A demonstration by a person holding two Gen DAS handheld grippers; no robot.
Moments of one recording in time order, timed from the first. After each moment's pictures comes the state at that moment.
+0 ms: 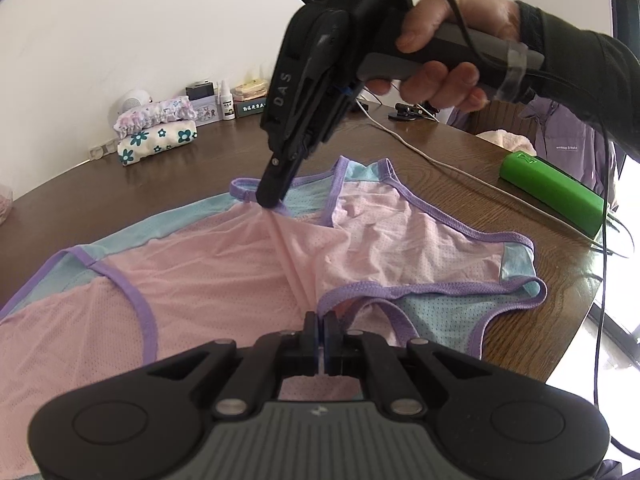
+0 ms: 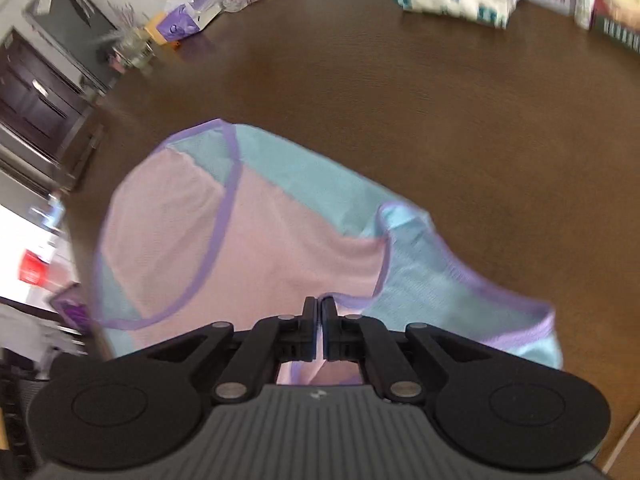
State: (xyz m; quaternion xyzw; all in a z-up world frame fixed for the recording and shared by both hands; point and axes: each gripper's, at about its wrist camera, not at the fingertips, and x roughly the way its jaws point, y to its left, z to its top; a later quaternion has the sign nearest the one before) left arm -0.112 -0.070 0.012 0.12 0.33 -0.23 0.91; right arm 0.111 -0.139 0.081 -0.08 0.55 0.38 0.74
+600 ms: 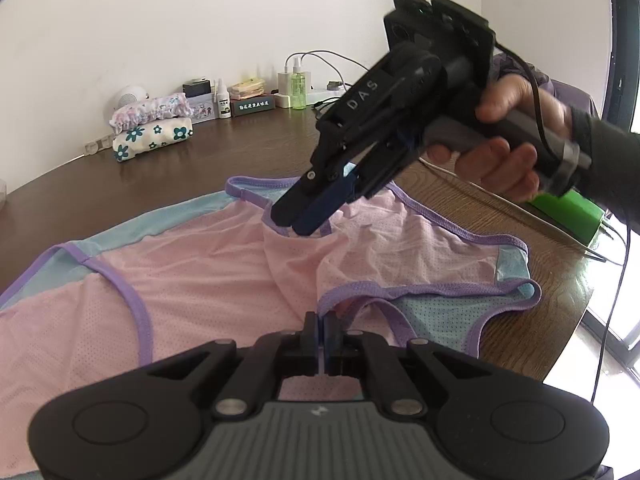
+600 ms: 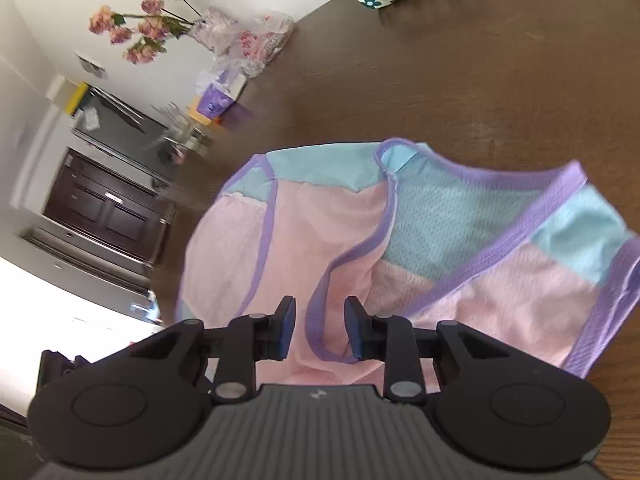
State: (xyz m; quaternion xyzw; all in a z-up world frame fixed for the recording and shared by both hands) left arm -0.109 -0.066 0.011 0.10 0.33 -0.24 0.91; right arm 0.094 -0.217 0.019 0.19 0.53 0.44 0.70
